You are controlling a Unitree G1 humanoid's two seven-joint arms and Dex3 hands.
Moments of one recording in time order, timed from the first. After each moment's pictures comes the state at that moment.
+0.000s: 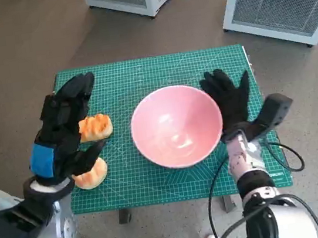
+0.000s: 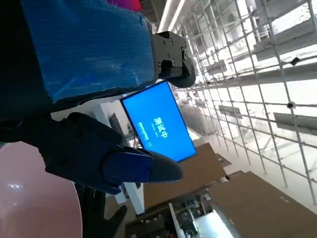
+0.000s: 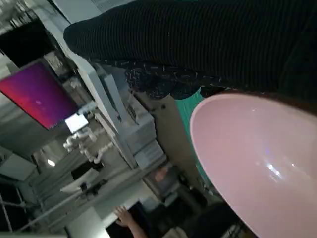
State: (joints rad) left arm -0.21 0.25 0.19 -0.15 -0.28 -0.32 -0.35; right arm -0.93 0.03 -0.51 1.33 0.32 -0.34 0.31
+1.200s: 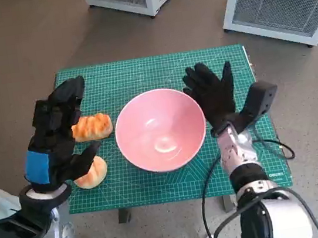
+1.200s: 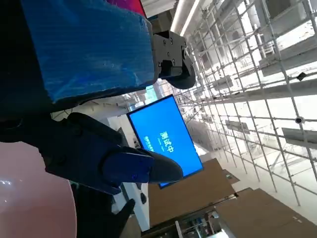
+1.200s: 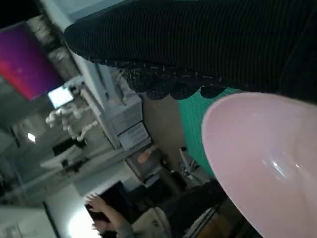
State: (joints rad) left arm -0.18 0.23 0.19 -0.18 -0.25 -0.31 -0.29; right arm -1.00 0.00 -0.45 1.32 0.26 -0.35 0.36
